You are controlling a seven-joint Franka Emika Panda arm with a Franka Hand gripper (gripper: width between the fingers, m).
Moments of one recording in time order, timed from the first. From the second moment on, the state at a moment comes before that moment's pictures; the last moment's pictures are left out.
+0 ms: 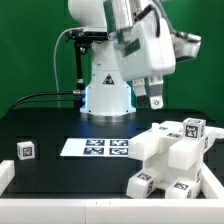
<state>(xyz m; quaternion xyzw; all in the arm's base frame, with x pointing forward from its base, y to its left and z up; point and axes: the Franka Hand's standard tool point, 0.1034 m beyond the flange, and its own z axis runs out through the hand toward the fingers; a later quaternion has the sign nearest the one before) 0.565 0.036 0.154 -0.78 0.61 -0.02 0.12</state>
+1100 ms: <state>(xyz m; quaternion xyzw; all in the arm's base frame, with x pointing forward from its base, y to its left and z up) 0.539 -0.043 0.112 -0.97 0.23 -0.05 0.07</state>
